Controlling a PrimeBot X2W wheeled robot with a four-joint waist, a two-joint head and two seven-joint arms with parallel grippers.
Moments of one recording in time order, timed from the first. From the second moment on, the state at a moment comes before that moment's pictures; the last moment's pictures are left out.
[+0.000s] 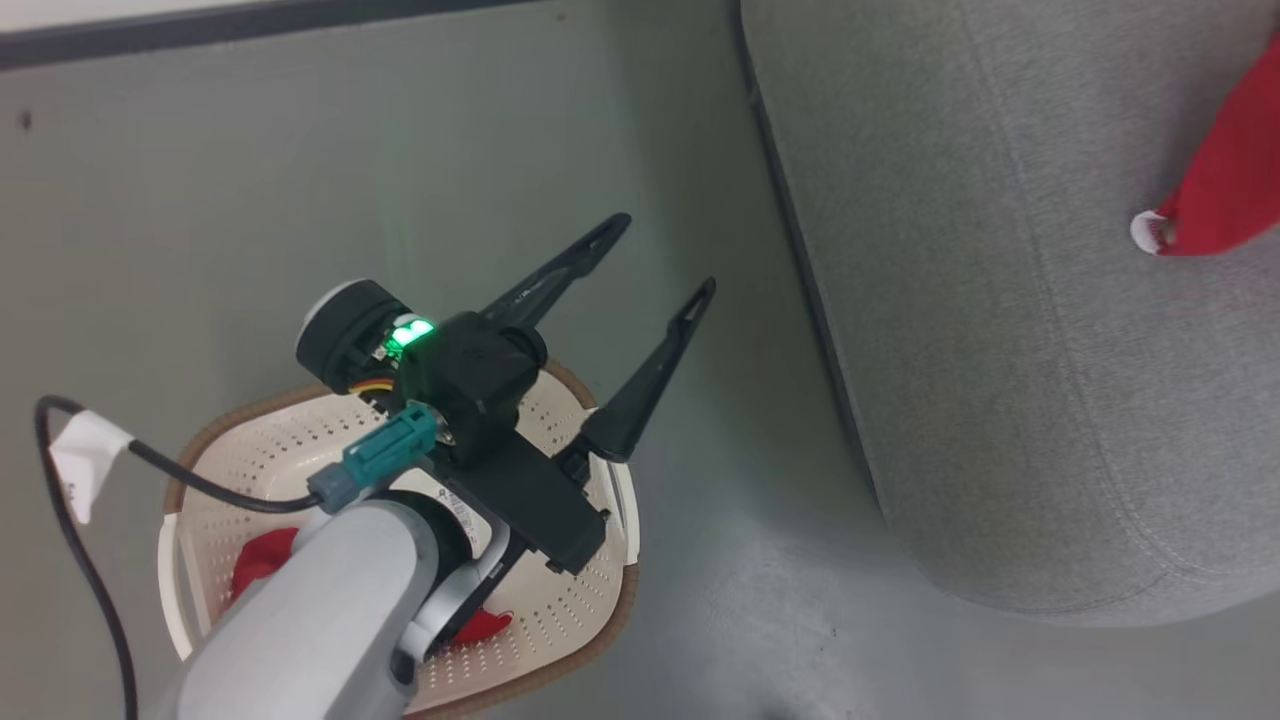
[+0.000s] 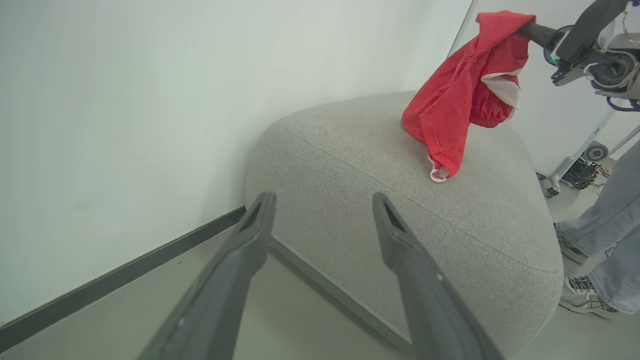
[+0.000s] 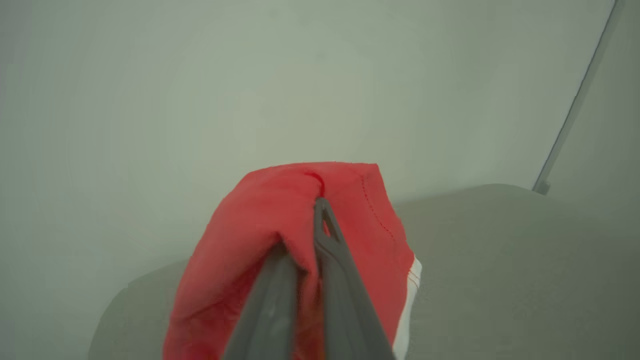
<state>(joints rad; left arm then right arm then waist) -0.69 0.27 -0.64 -0.05 -0.48 -0.06 0.07 -0.93 -0.70 0.06 0.68 0.73 0.12 -0.26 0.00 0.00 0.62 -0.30</state>
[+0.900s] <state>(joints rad) -0.67 0.29 -0.61 0.03 -0.49 -0.06 0.02 -0.76 -0.63 0.23 0.83 0.69 0.12 -0.26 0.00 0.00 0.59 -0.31</state>
